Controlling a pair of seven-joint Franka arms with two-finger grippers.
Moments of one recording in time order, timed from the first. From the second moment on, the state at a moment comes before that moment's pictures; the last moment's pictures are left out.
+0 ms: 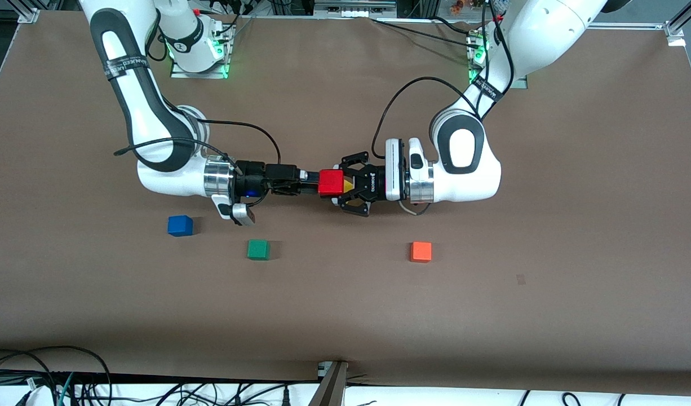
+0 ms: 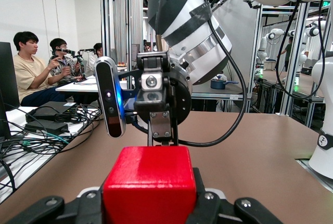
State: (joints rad) left arm -0.15 0.61 -0.46 -1.63 -1.58 2.25 2.20; right arm 0.38 0.44 0.01 -1.81 1.72 1.96 -0.60
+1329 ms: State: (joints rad) left arm -0.15 0.61 -0.46 -1.62 -1.59 2.25 2.19; right arm 0.38 0.44 0.05 -1.83 1.76 2.01 -0.65
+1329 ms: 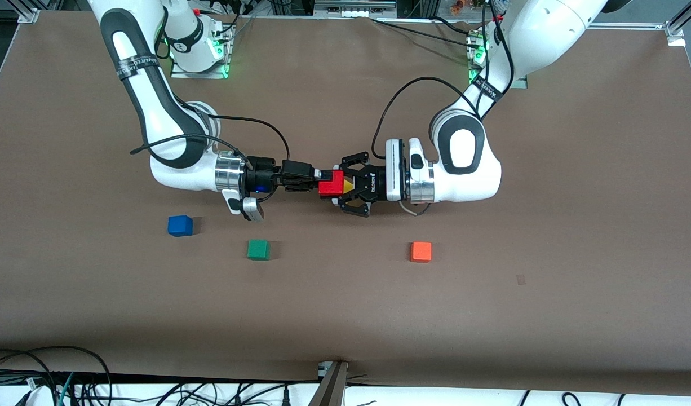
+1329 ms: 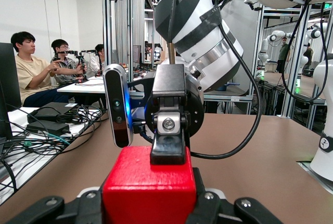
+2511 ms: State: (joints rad) left arm -0.15 0.61 -0.46 -1.62 -1.57 2.25 2.06; right arm 0.36 0.38 -0.13 -1.81 1.59 1.95 -0.58
